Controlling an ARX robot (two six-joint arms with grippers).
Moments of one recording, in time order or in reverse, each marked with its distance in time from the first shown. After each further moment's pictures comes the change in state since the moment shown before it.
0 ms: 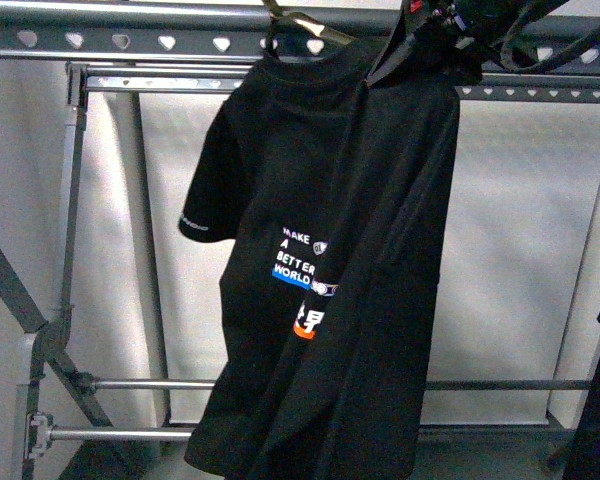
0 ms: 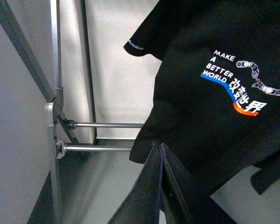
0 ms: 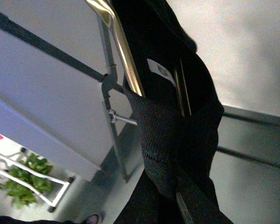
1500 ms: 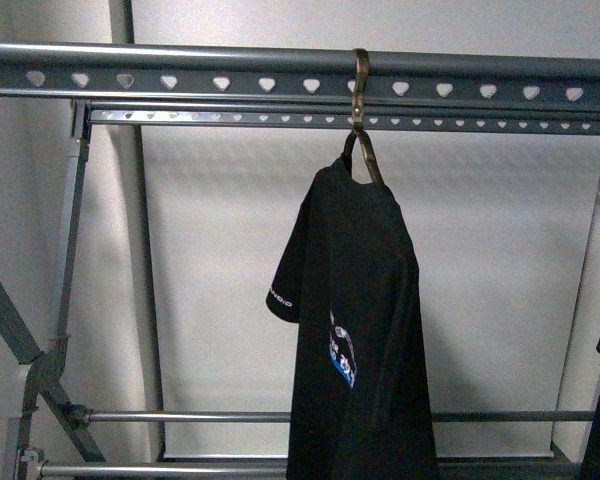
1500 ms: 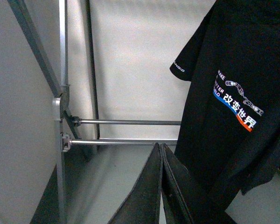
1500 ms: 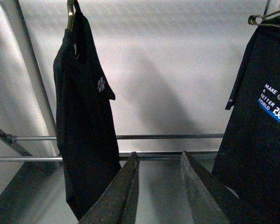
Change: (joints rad) left arm 0.000 -0.721 -0.130 -0.571 -0.003 0.002; right arm 0.032 -1.666 -1.640 0.356 0.619 -0.169
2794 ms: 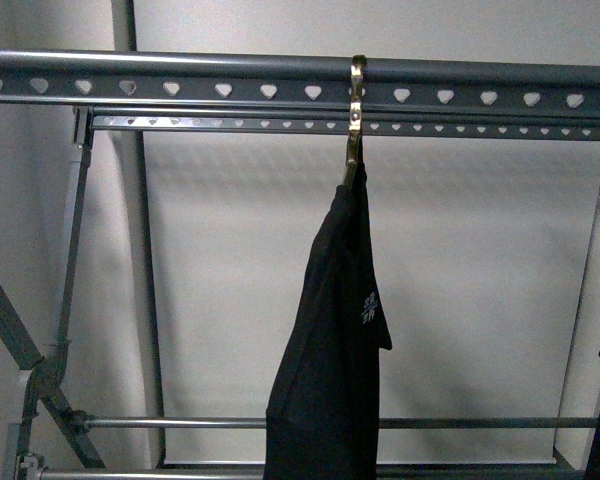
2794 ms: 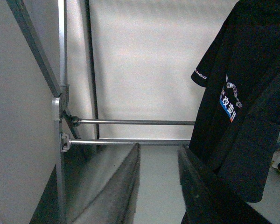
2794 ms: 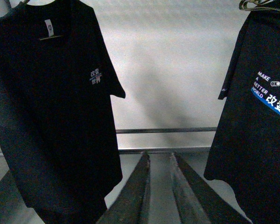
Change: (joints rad) left arm 0.000 -0.001 0.000 -0.002 0.001 0.000; right arm -0.270 -0.147 -0.155 0.003 -0.254 0.000
